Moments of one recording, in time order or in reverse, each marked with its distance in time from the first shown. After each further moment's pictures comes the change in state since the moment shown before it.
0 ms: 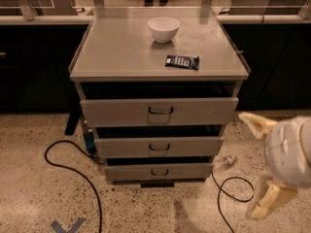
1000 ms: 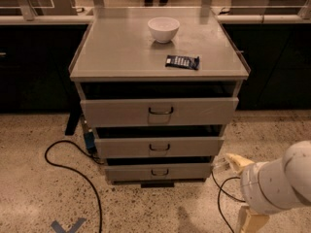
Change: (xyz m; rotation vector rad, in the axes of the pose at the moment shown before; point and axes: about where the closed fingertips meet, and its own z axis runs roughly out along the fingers) arm 0.062 0.057 0.125 -0.105 0.083 -0.057
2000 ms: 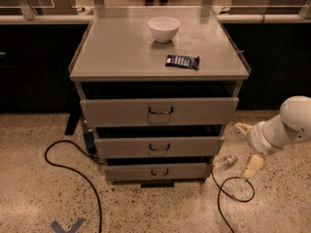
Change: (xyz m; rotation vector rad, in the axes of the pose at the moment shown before) arm 0.132 -0.146 0.116 -0.032 -0.092 0.111
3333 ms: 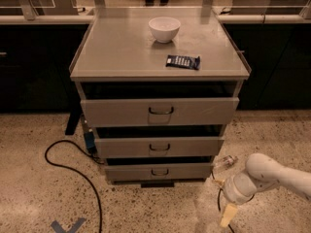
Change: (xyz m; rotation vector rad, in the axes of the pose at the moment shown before) arm 0.035 0.135 0.215 -0.328 -0.131 0.142
